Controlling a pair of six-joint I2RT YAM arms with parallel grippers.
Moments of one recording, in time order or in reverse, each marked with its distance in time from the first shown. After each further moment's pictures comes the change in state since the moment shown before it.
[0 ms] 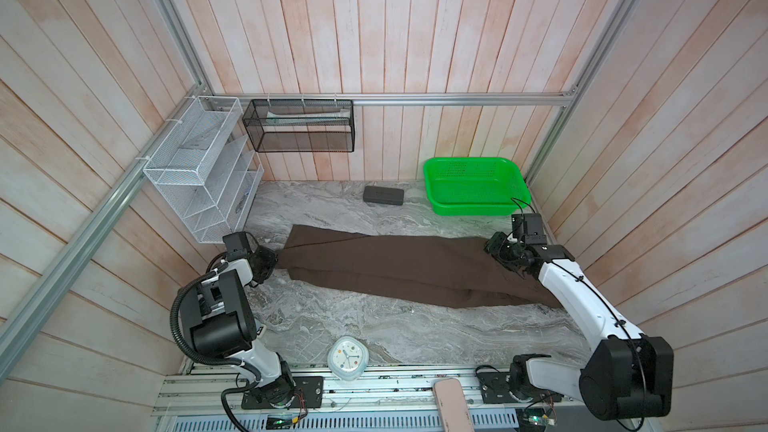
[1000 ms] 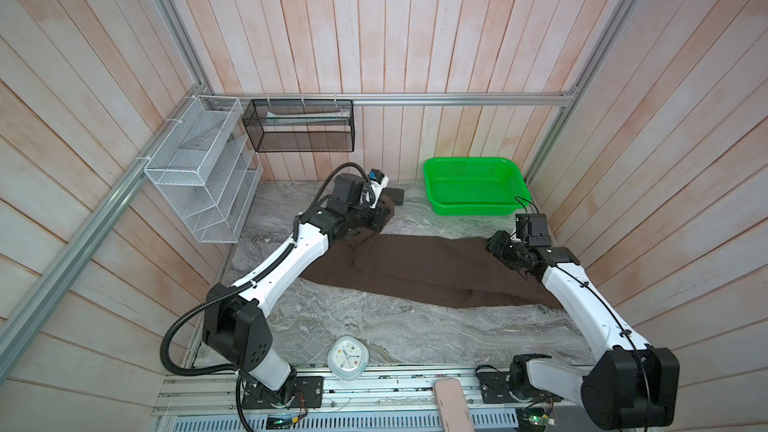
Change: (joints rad) left arm -0.974 -0.011 0.640 -0.325 -0.056 0.666; right arm -0.008 -0.046 0.000 0.000 -0.015 -0.022
